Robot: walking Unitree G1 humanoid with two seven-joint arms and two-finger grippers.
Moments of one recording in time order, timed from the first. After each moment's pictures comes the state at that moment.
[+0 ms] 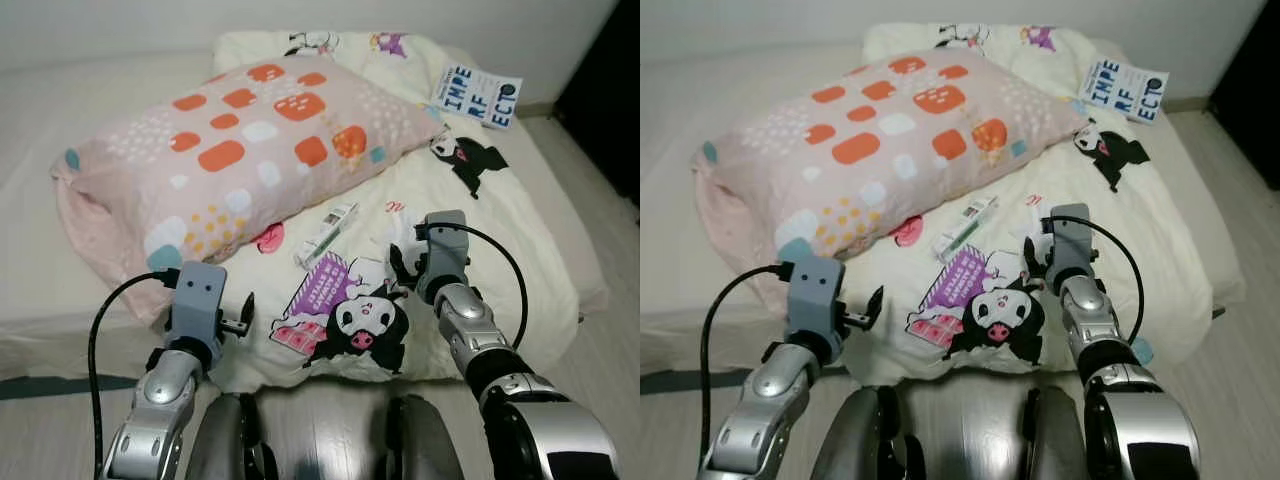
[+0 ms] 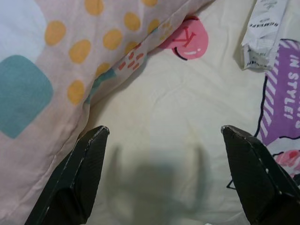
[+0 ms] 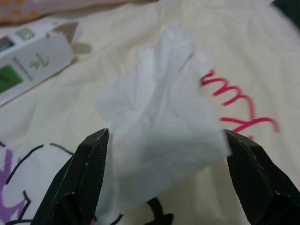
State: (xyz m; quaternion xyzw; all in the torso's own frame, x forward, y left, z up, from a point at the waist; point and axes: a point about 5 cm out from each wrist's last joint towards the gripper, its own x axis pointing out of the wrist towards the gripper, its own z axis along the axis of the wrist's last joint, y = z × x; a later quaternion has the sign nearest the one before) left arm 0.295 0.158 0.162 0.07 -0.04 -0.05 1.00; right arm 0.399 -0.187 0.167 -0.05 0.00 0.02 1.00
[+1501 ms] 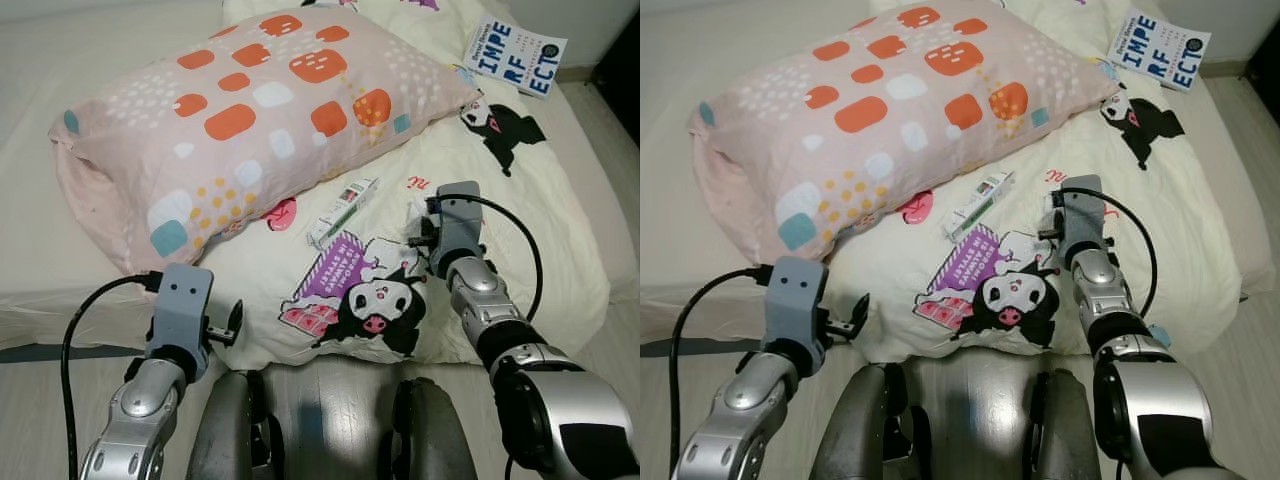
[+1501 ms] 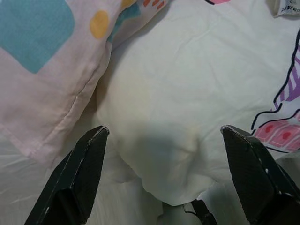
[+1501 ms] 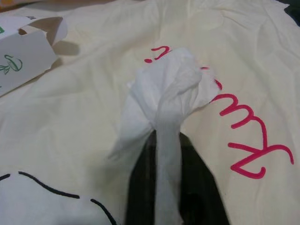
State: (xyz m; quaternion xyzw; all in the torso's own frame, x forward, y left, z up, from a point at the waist) left arm 0.274 0.168 0.173 0.08 -0.01 -0.04 1.00; right arm 0.409 -0.199 0.201 -0.08 -0.03 -0.01 1.00
